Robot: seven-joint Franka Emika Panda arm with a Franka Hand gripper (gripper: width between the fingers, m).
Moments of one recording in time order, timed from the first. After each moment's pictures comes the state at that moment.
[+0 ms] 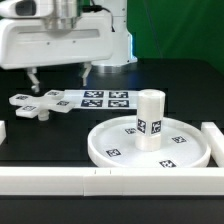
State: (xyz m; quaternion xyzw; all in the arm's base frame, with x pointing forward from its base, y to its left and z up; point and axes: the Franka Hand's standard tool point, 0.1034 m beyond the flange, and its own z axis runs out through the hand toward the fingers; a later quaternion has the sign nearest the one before) arm 0.470 -0.120 0.071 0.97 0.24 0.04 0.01
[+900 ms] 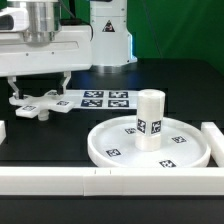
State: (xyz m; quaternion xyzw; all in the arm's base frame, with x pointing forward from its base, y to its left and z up) arm 0.441 -0.151 0.050 0.98 0.21 0.03 0.01
